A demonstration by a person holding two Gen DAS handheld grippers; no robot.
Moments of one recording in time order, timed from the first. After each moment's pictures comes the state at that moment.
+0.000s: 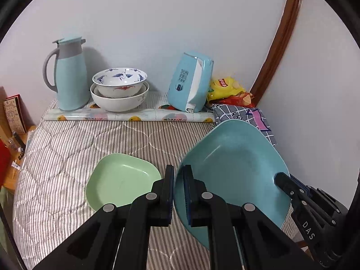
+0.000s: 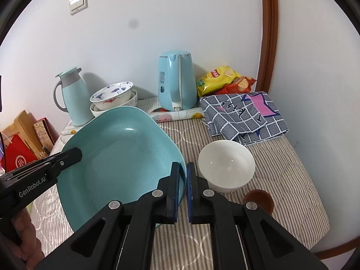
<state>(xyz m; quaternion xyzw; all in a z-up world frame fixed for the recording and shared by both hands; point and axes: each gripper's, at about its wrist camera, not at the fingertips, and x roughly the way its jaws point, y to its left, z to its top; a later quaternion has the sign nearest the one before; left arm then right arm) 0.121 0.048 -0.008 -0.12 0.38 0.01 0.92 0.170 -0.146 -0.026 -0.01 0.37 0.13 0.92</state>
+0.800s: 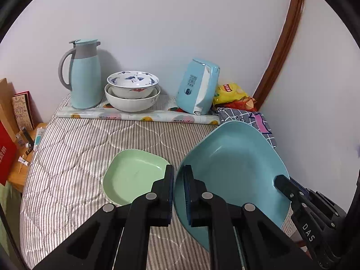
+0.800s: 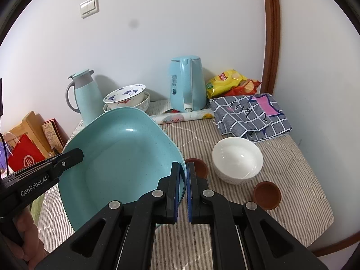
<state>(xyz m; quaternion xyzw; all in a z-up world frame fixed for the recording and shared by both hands) 0.087 0.069 0.002 -0.13 0.37 0.03 0.92 0.138 -0.129 -0.018 0.00 0.36 0.15 0.92</state>
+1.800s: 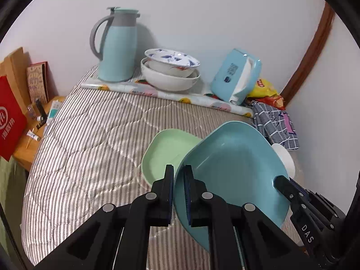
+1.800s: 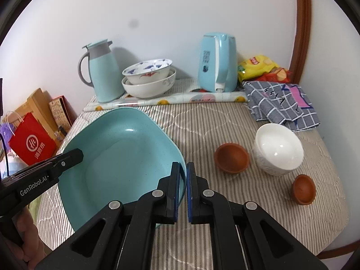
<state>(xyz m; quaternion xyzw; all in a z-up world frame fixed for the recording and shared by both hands) 0.080 0.141 -0.049 -0.18 0.41 0.08 0.89 0.144 -0.053 -0.062 -0.04 0.40 0.19 0.90</state>
